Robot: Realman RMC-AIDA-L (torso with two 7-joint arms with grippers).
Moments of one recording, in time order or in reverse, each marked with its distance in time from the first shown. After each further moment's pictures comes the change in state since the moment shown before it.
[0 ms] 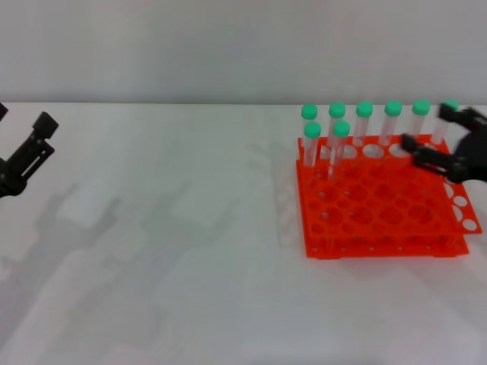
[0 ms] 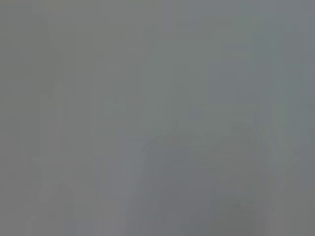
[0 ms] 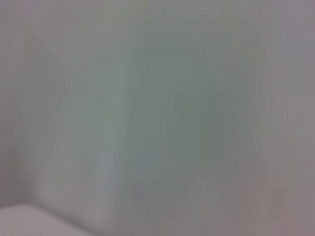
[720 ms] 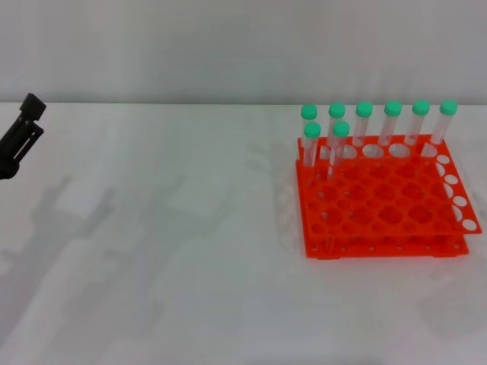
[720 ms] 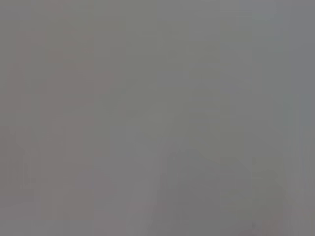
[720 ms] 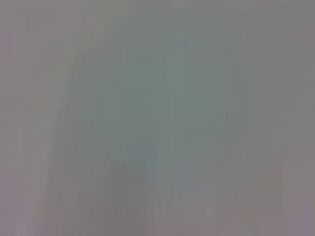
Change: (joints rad) left arm -0.053 -0.002 -0.035 -0.072 -0.053 0.015 0.000; right arm -0.124 -0.002 0.424 0.121 0.002 -0.356 -0.170
